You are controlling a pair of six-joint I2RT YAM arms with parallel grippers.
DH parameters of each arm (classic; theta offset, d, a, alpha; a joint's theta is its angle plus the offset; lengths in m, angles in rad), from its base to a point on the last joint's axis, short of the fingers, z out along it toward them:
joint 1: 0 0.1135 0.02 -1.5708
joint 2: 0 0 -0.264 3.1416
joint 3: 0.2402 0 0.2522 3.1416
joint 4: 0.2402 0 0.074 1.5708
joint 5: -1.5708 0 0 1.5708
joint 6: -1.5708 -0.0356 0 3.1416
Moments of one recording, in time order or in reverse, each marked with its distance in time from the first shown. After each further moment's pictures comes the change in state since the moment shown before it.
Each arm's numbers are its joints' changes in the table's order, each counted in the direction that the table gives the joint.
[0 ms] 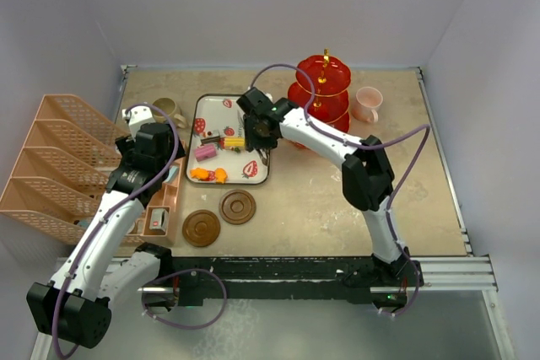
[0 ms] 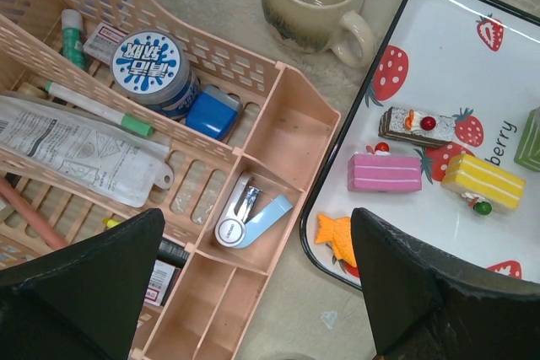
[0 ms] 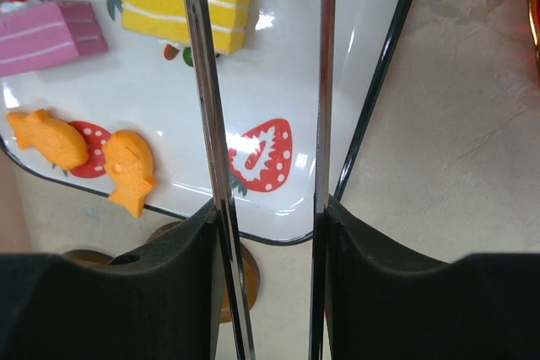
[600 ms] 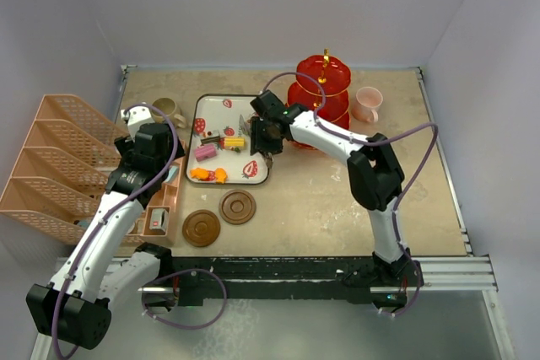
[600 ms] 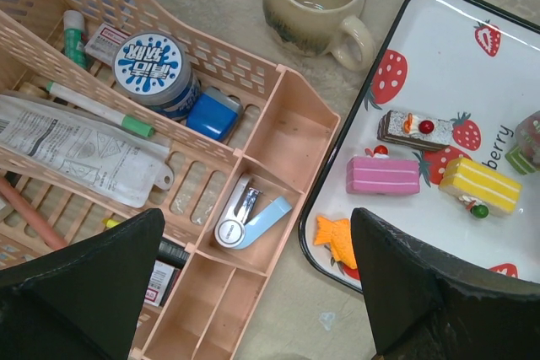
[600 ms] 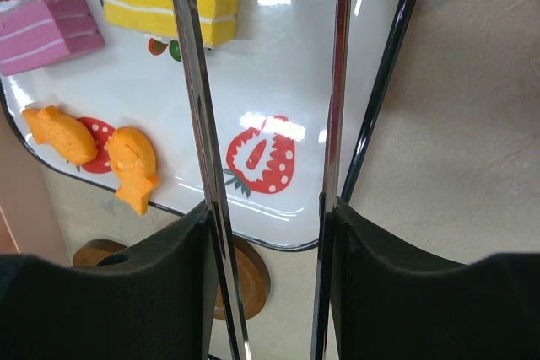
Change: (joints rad) left arm 0.000 -0.008 0.000 0.000 0.006 0.007; right arm -0.050 -0.062 -0.191 -0.148 0.139 -0.056
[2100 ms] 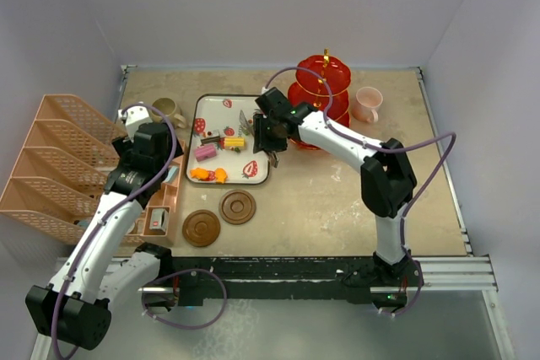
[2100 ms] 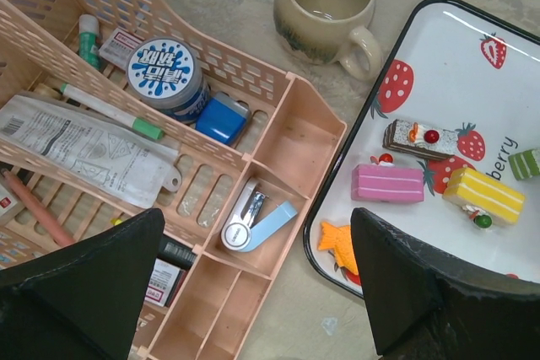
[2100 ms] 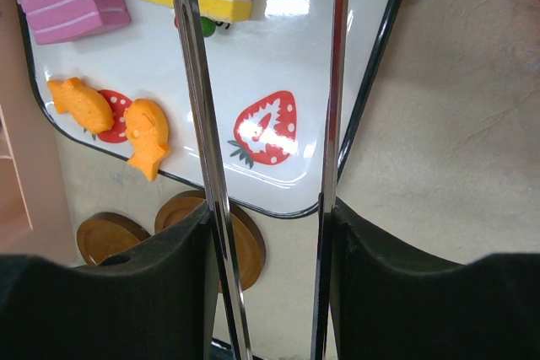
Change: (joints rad) left arm 0.000 -0.005 0.012 0.013 0.029 0.007; right arm 0.000 -0.087 -0.045 0.001 0.004 0.046
